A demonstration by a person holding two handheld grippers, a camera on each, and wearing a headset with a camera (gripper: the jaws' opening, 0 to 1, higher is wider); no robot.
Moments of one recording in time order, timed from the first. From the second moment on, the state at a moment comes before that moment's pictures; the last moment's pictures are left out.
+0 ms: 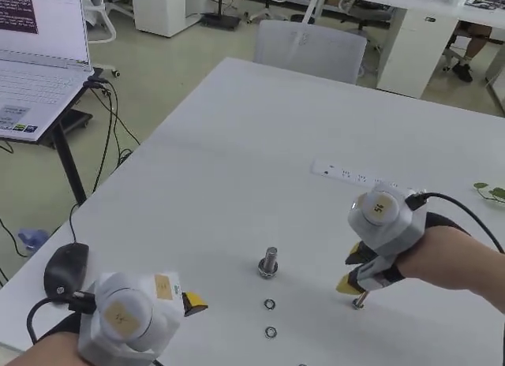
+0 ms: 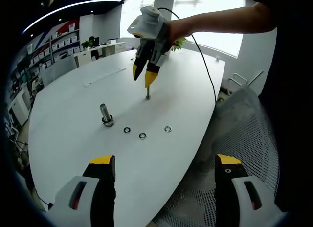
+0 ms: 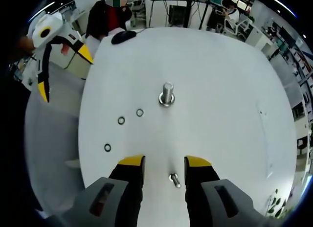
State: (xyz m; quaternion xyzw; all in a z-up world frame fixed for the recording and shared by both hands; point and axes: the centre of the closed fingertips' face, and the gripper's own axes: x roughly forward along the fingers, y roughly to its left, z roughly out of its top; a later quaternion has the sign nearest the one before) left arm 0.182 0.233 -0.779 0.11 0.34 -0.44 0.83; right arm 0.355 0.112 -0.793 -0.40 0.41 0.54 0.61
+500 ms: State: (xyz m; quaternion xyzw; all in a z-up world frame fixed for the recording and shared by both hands) left arm 0.180 0.233 -0.776 0.10 0.33 -0.43 0.83; right arm 0.315 0.127 -0.791 -0.41 0.39 0.57 0.60
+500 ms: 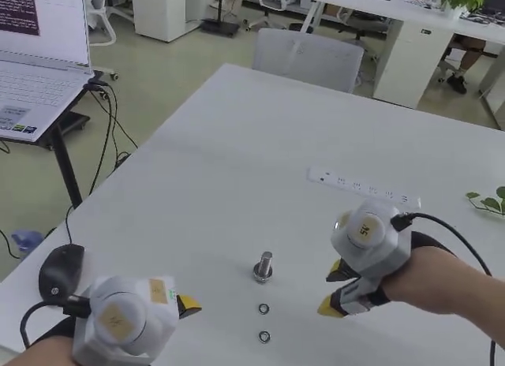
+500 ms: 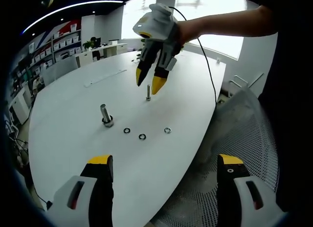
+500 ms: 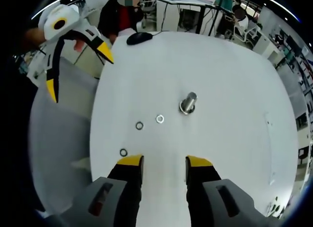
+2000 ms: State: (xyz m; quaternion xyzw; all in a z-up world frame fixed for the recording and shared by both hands) left arm 0.176 0.233 -0.773 0.10 0.32 -0.42 0.84; right arm 0.235 0.122 -0.868 -0.43 0.37 0.60 0.56
